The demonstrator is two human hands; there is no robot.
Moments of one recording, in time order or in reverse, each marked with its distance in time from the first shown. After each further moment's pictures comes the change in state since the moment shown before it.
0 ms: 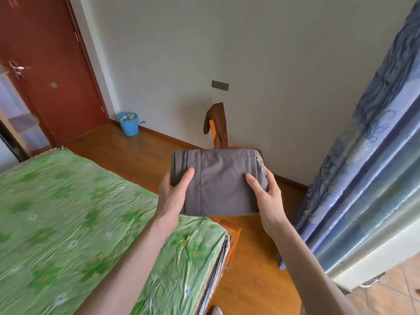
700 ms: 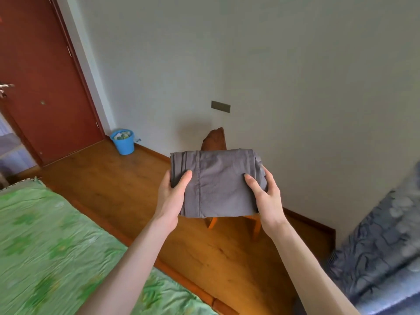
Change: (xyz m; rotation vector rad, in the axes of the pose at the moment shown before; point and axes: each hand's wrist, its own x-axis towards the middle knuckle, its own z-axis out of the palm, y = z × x) left_hand 0.311 0.031 0.168 0.025 0.000 -0.019; right_hand 0.369 -0.012 0.000 0.031 -0.050 0.000
